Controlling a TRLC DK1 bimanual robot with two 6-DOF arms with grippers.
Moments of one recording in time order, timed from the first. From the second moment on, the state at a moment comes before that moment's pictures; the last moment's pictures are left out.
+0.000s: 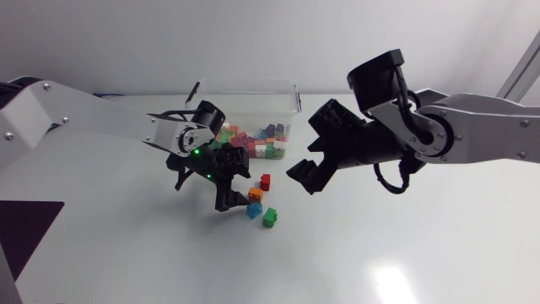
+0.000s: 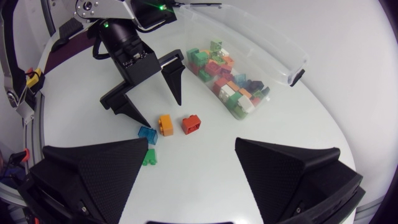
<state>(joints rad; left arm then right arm) -0.40 2.06 1.25 -0.36 0.44 1.11 0.50 1.50 0.97 -0.27 -0.22 -0.35</state>
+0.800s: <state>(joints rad) -0.43 2.19 1.39 -0.59 0.51 1.23 0.54 1.70 0.98 -0.24 -0.23 -0.41</state>
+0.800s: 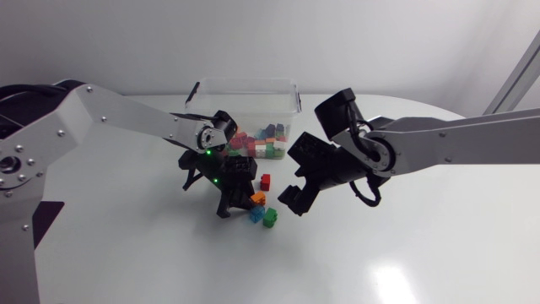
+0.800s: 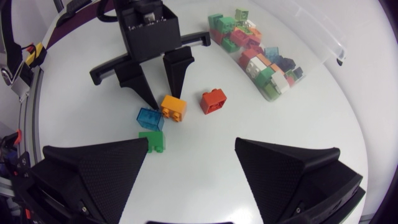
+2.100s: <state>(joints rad) -0.55 2.13 1.37 -0.51 0.25 0.64 0.53 1.71 0.97 -0.22 -0.23 -0.45</state>
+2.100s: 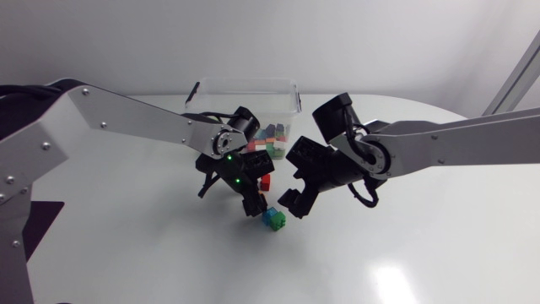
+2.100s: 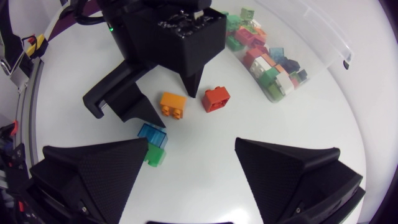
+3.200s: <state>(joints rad) -0.38 1.64 1.11 -0.54 0.30 0.60 0.67 1.70 1.01 -0.44 -0.16 -0.85</state>
